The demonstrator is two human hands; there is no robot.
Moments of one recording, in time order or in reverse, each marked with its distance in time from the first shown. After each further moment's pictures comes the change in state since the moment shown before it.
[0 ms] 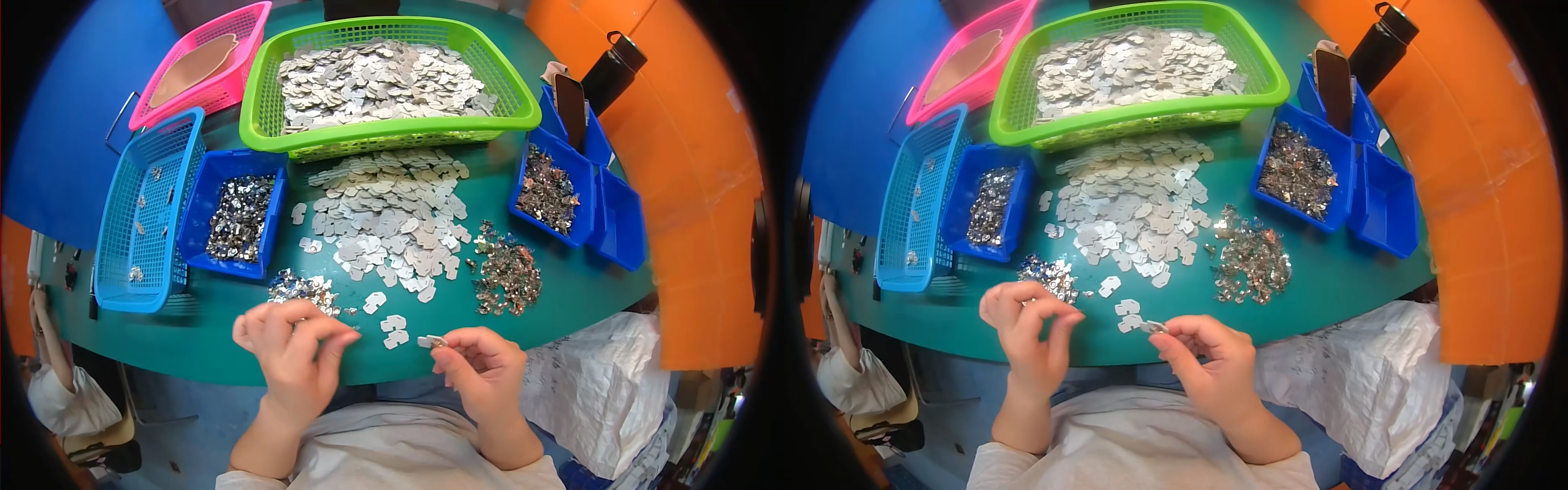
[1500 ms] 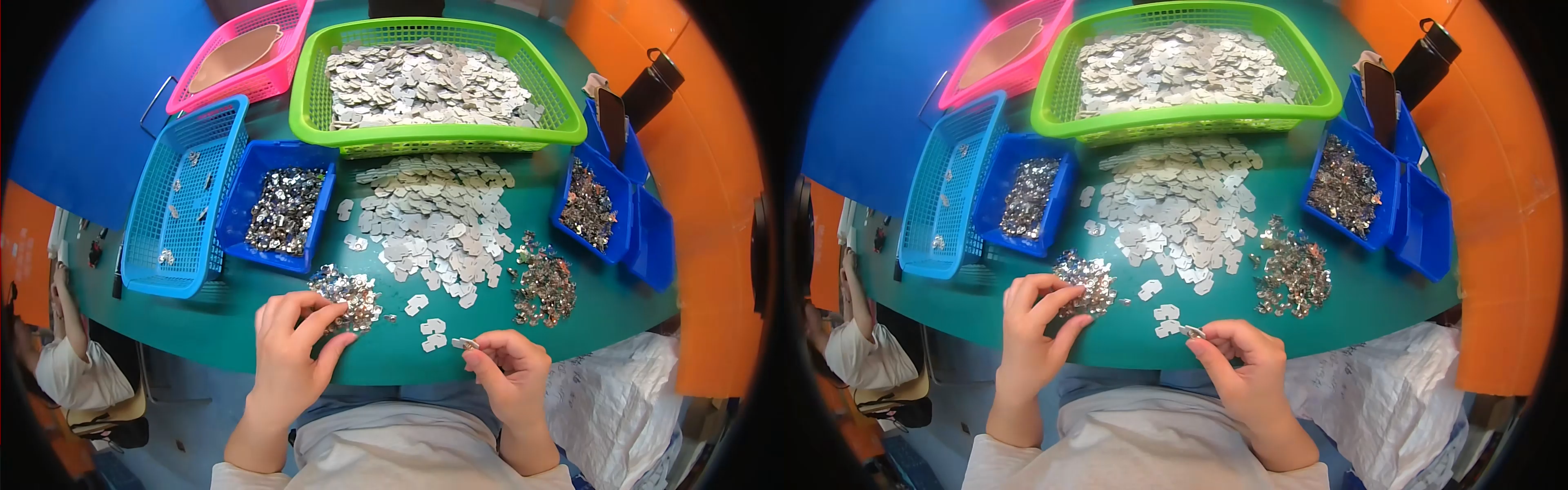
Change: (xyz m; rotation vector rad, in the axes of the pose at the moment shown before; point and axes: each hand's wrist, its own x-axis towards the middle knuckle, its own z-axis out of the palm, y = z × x) left_hand 0.002 -0.026 -0.032 0.042 -0.239 -0.135; right_hand 0.008 0.012 -0.001 -0.088 -0.035 -0.047
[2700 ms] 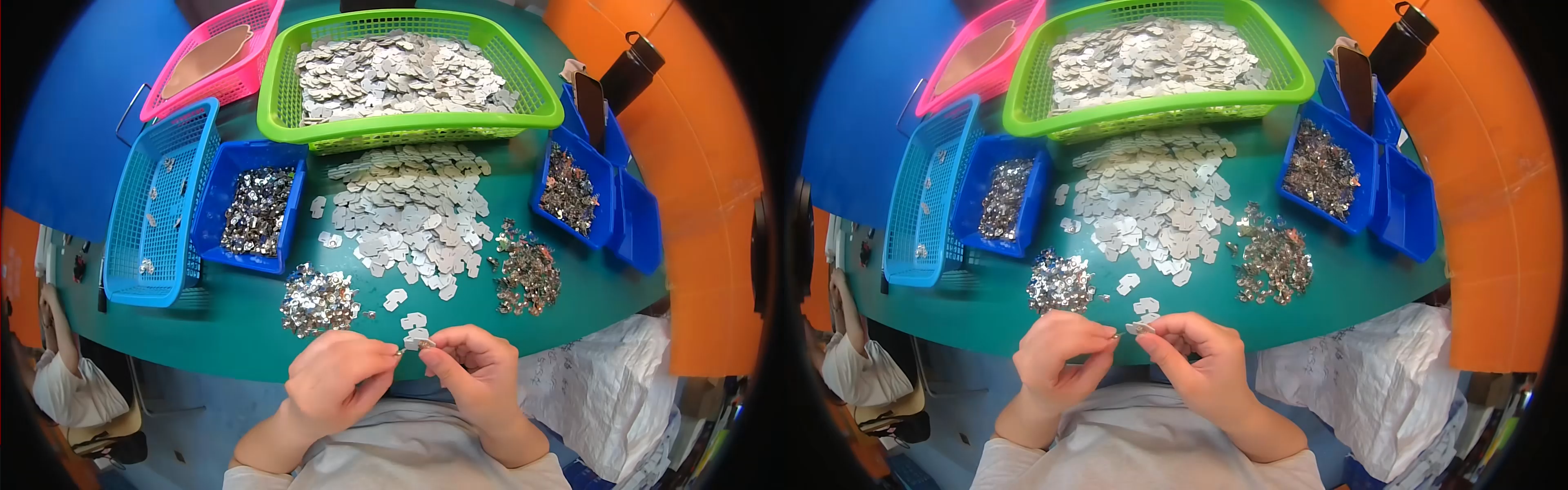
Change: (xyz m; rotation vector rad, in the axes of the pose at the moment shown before) left_hand 0.001 0.035 0.030 -0.565 0.172 0.265; right_hand -0.003 -0.007 0.020 0.217 -0.086 0.127
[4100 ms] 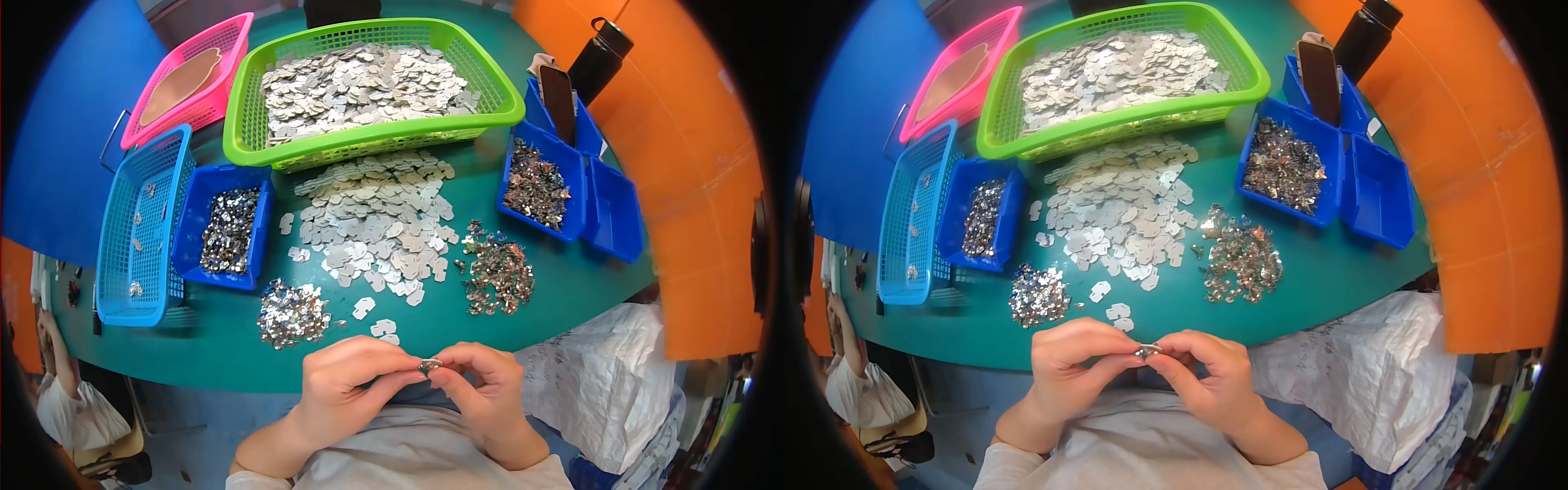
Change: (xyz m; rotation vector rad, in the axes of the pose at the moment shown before) left_hand 0.009 0.012 0.027 -0.314 -0.196 -0.269; right_hand -0.016 -0.004 -0.031 -0.161 0.011 -0.214
